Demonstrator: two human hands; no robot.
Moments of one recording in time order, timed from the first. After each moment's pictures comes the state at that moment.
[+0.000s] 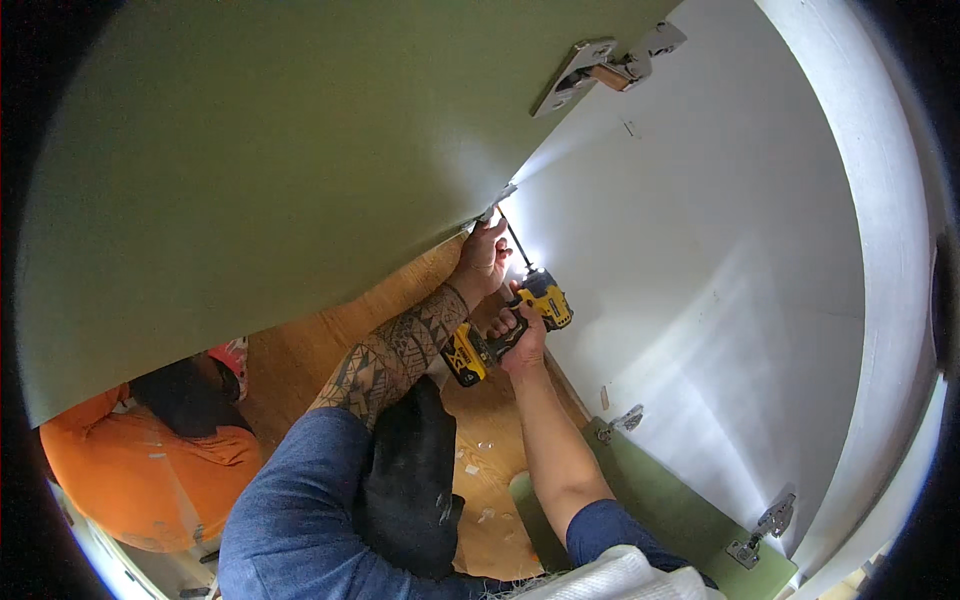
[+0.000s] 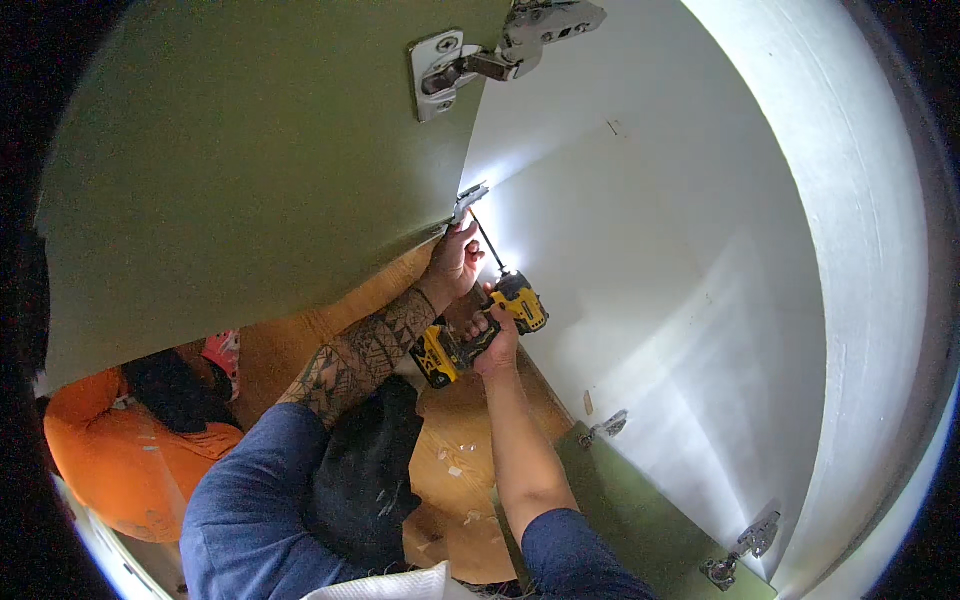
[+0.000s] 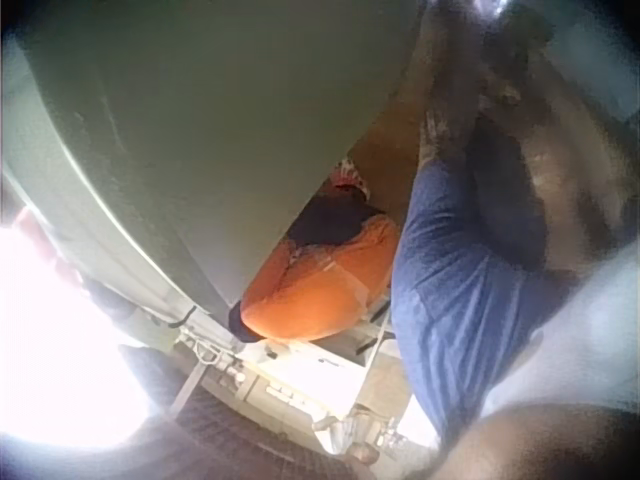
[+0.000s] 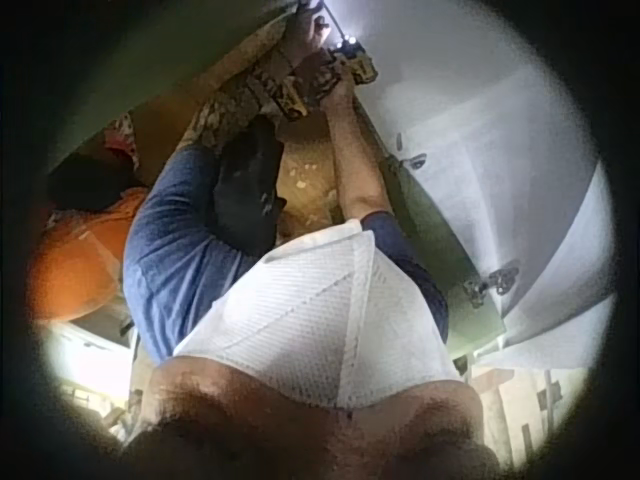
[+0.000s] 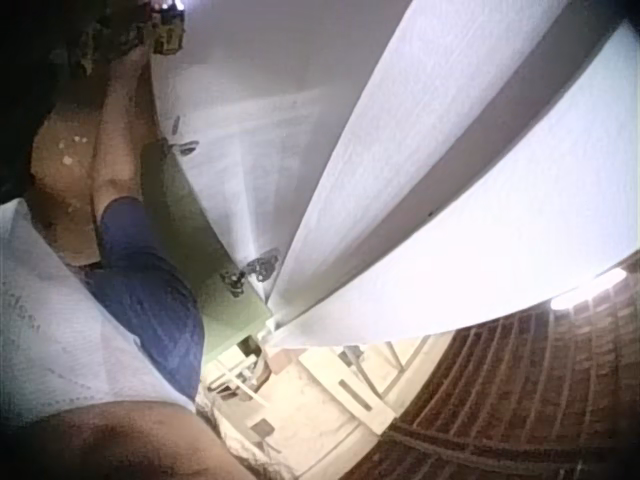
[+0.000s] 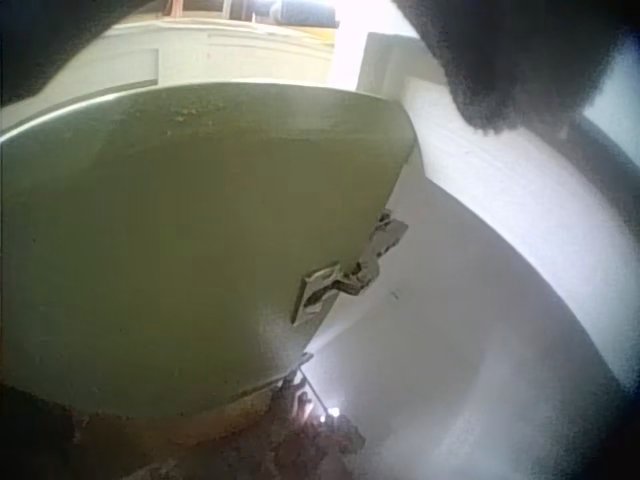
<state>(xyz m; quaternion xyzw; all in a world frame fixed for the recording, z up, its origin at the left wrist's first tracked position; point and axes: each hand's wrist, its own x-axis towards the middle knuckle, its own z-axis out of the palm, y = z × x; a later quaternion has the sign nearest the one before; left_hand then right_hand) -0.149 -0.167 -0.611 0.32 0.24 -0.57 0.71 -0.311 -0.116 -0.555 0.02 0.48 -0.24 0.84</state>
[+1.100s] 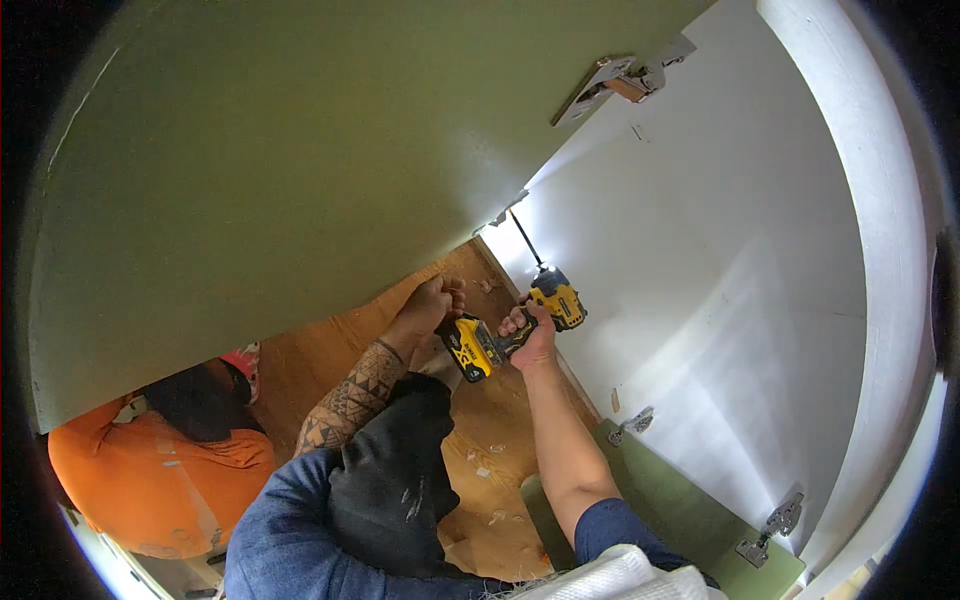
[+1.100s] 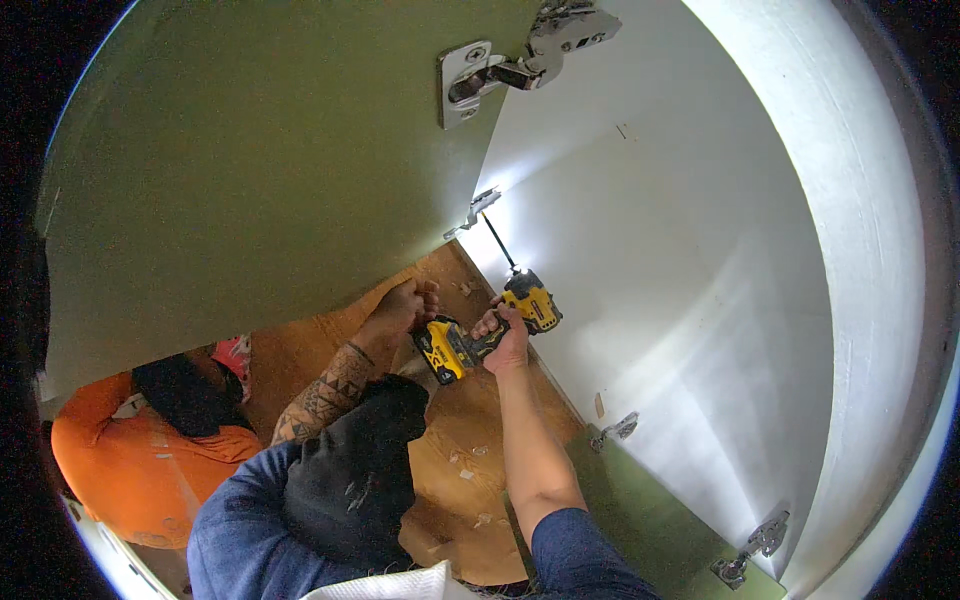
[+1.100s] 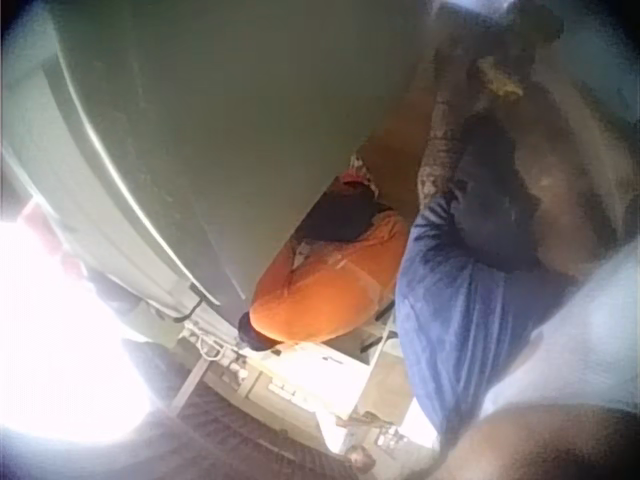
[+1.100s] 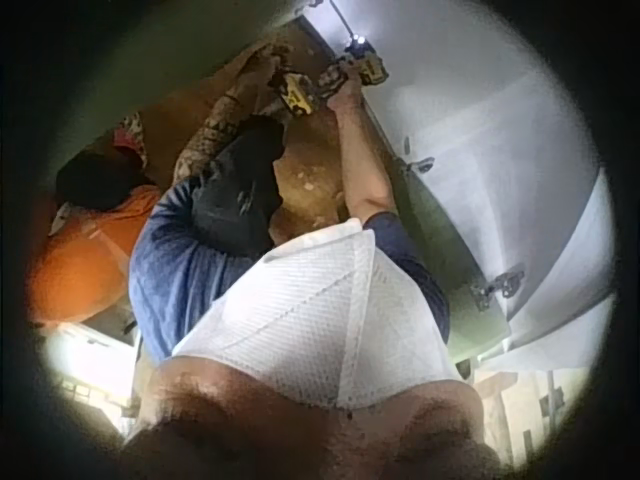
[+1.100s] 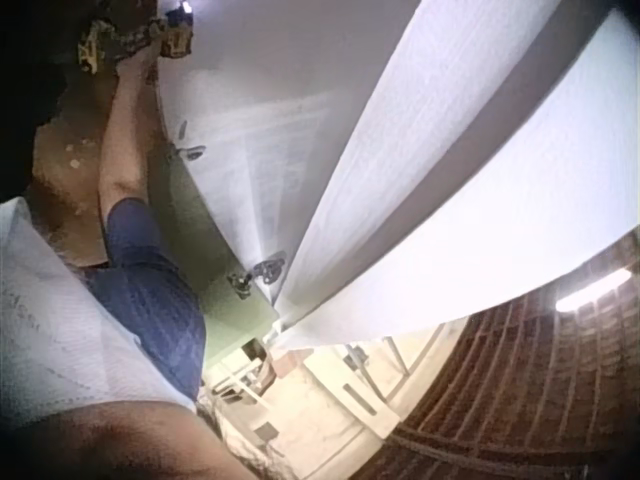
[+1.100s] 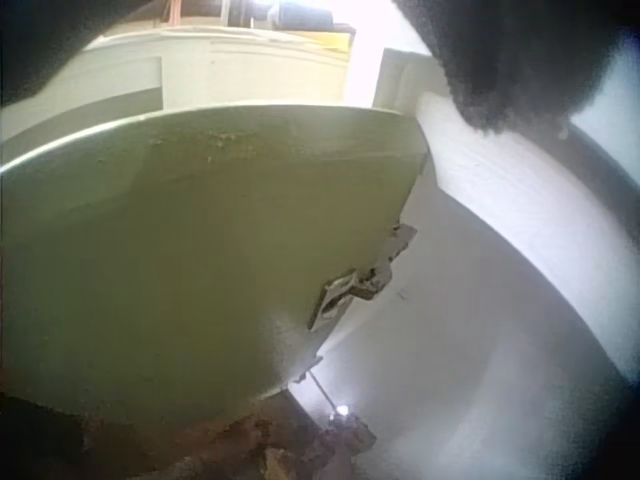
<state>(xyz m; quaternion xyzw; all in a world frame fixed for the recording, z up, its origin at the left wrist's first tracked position) -0.090 -0.029 -0.570 0.58 0.04 -0.67 0.46 -0.301 -0.127 -0.565 0.01 0.48 -0.24 0.85</state>
